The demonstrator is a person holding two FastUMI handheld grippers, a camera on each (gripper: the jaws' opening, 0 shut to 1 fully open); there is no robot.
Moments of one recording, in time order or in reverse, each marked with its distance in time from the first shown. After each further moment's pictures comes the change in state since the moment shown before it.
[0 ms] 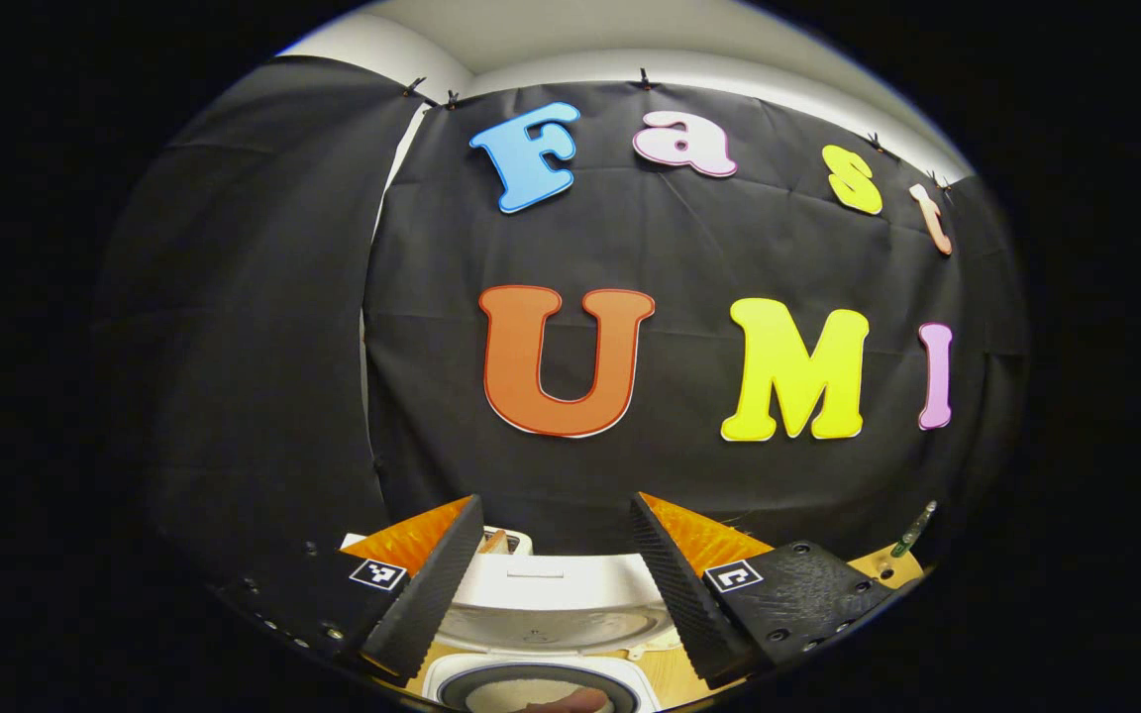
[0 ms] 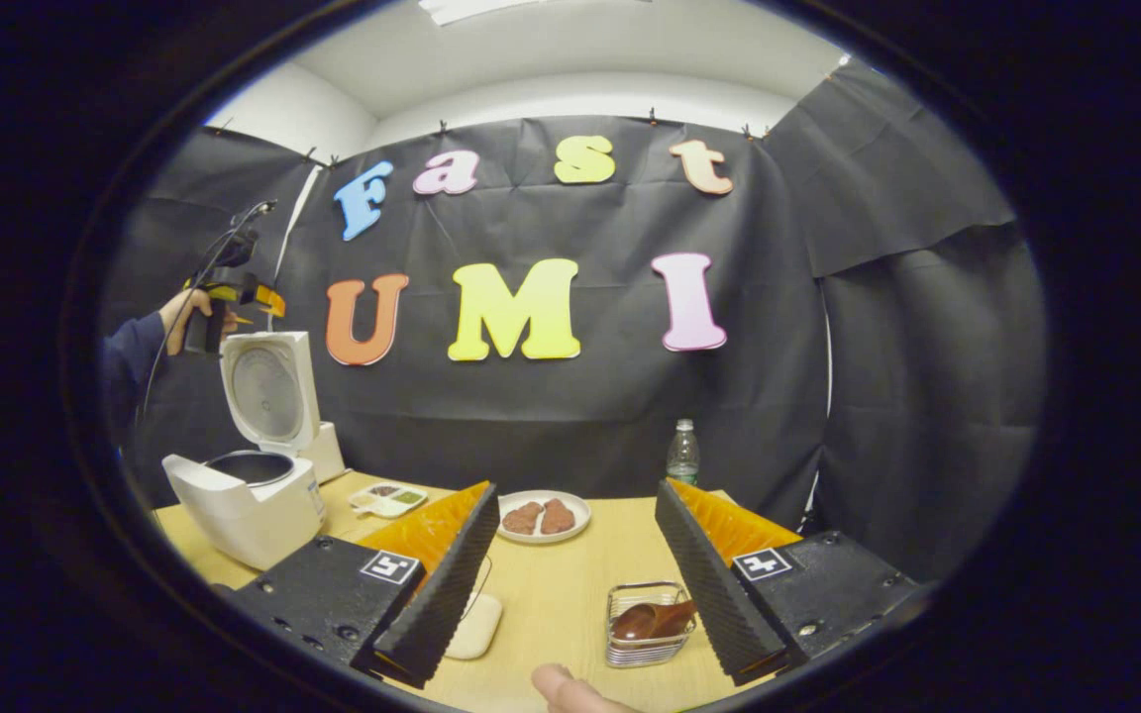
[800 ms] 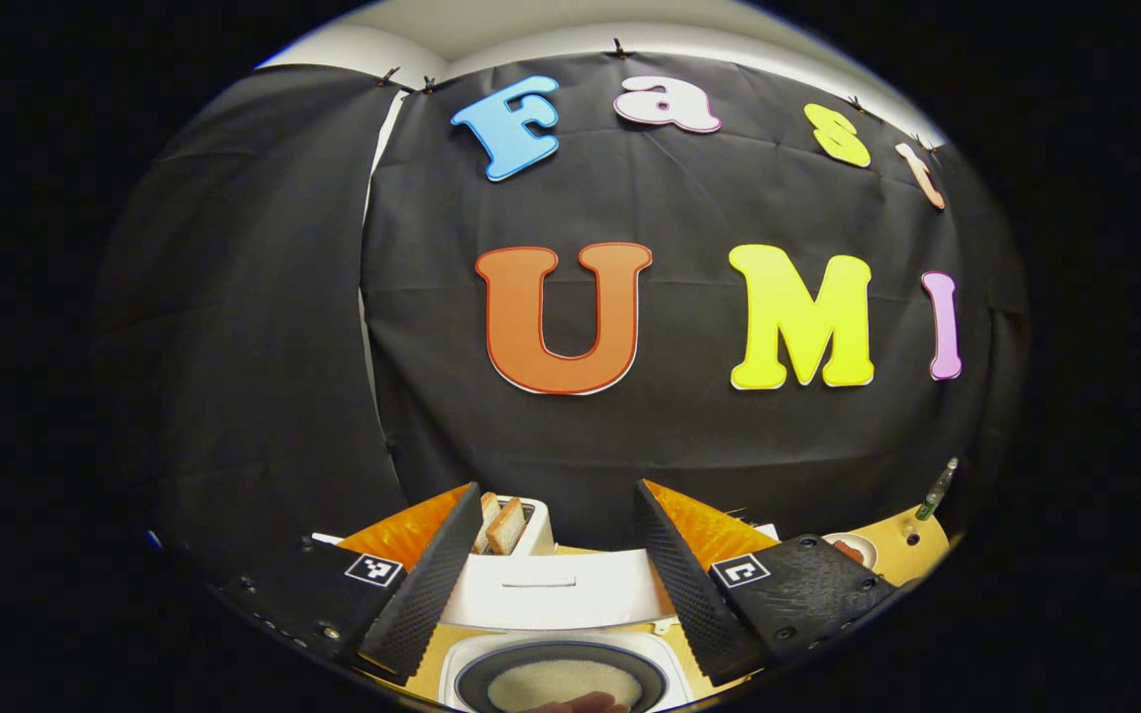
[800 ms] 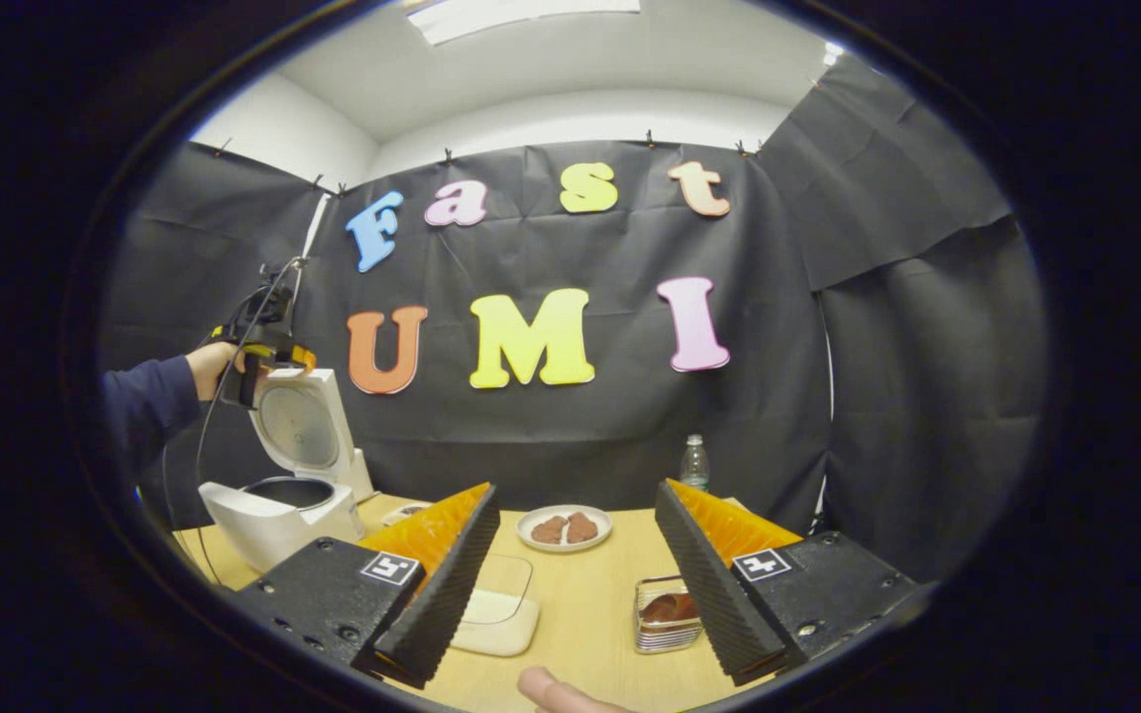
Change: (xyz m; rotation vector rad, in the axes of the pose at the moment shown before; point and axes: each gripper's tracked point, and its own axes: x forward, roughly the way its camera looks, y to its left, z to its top) left arm -0.027 0.000 -0.043 0.080 0.106 0.022; right arm -0.063 0.024 0.023 0.051 -0.056 0.036
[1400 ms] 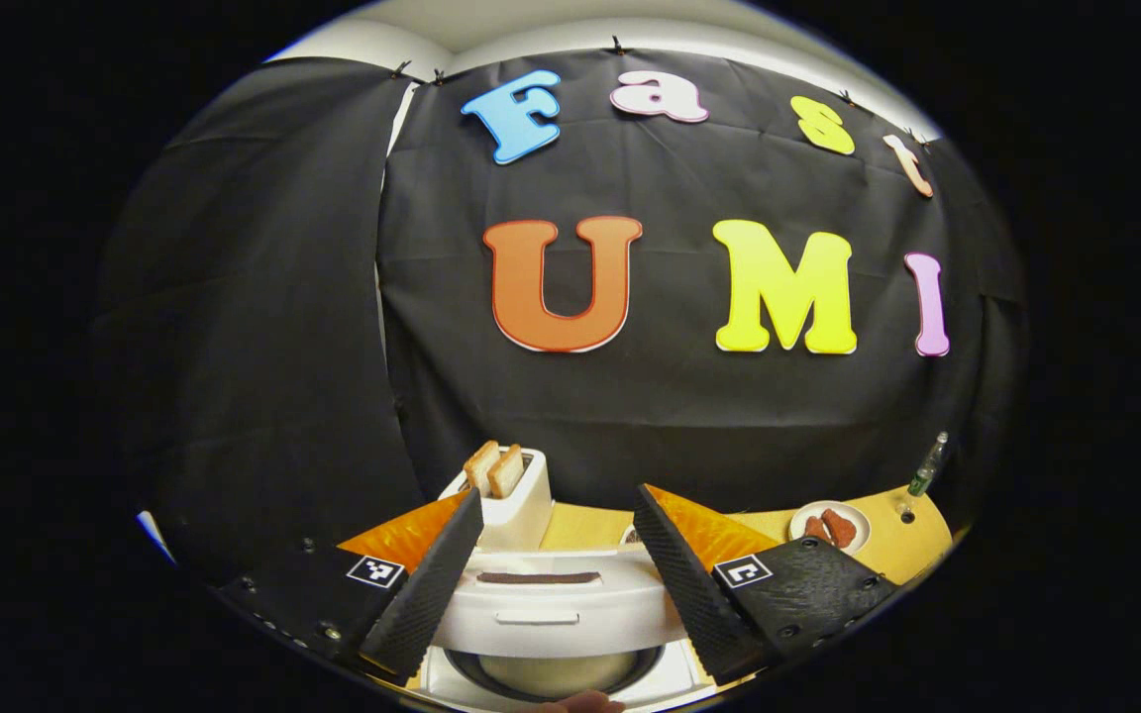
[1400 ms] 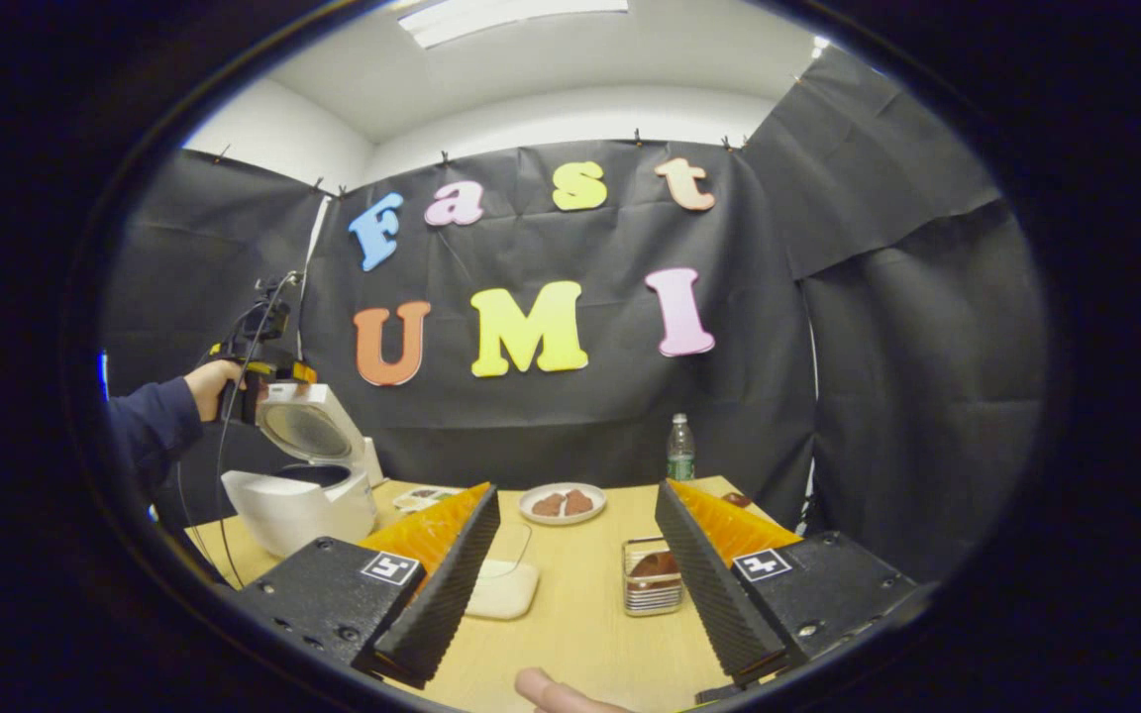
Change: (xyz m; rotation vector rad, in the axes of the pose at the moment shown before) left arm -0.053 -0.010 -0.076 -0.018 0.091 -0.004; right arm -0.065 -0.022 -0.025 0.030 0.036 -0.016
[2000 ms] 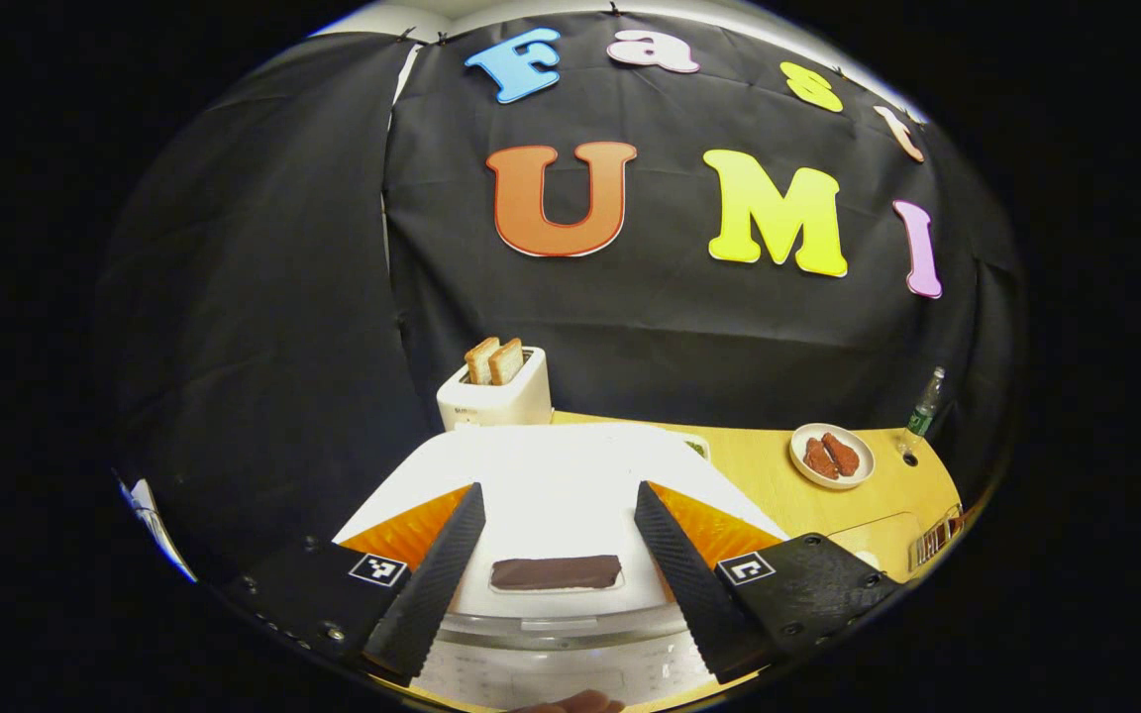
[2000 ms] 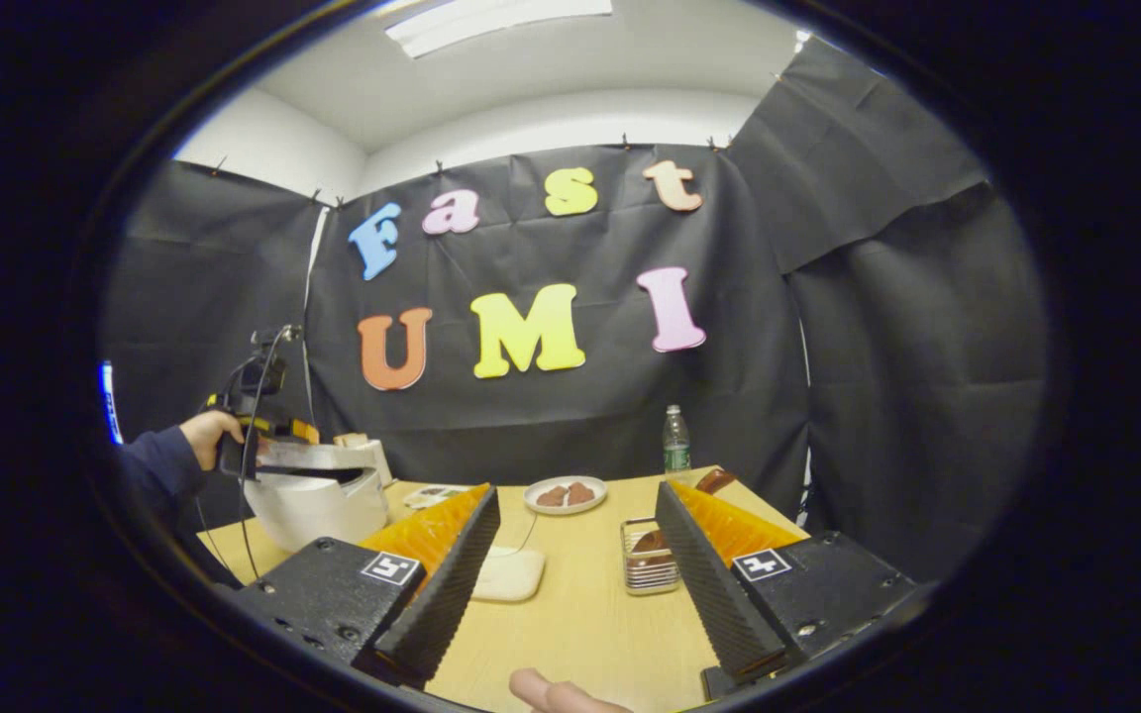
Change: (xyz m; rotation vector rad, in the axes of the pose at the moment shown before) left arm -0.037 -0.001 -0.112 0.011 0.149 0.000; right arm -0.042 -0.002 -0.001 0.044 -0.042 -0.004
